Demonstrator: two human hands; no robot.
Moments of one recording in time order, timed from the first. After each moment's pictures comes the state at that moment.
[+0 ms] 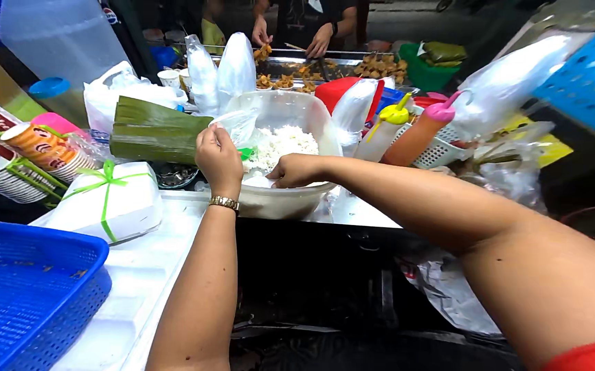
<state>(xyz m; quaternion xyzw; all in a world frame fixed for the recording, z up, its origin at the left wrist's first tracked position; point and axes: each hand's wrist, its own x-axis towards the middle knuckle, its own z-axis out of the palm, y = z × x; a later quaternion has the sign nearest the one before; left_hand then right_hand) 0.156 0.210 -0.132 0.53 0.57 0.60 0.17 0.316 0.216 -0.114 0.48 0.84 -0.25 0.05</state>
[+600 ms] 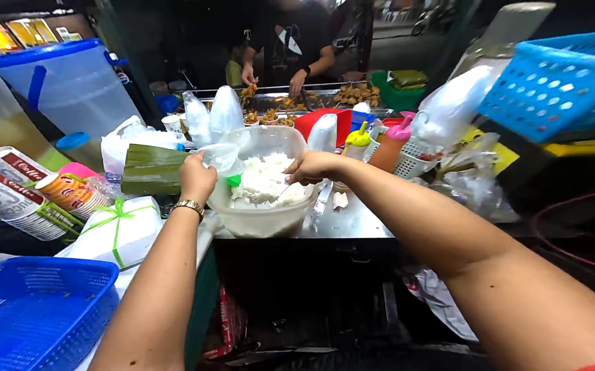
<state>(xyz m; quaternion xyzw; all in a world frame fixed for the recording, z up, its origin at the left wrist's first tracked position) 0.124 0.228 -0.087 0.66 0.63 0.36 0.20 0.389 0.206 -0.081 0.58 0.70 -0.38 -0.13</state>
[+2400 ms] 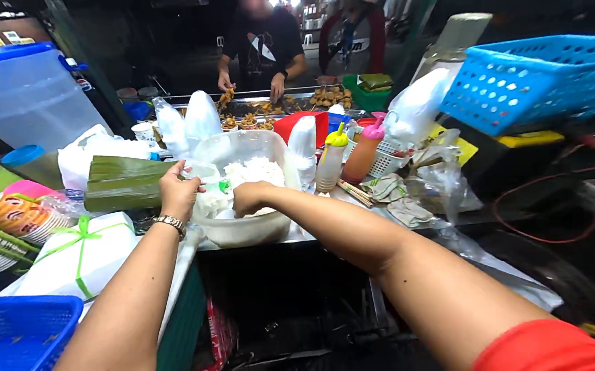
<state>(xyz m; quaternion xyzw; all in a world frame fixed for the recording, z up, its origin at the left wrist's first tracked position) 0.126 0.245 -0.125 0.57 0.53 0.53 0.34 0.287 0.209 -0.104 0.57 0.79 -0.22 0.07</state>
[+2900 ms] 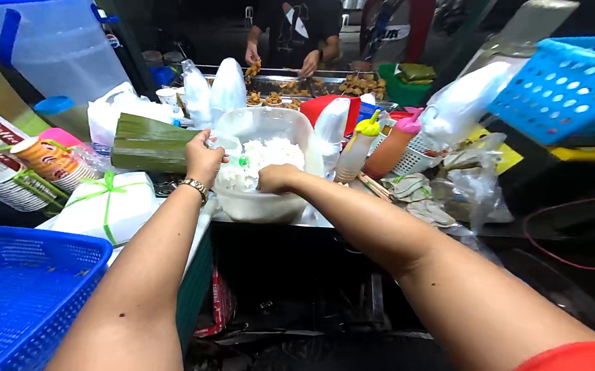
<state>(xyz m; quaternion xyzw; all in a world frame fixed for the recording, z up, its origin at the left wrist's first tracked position) 0.127 0.245 -0.121 0.58 0.53 0.52 0.34 0.293 0.206 -0.109 0.58 0.79 -0.17 0.10</state>
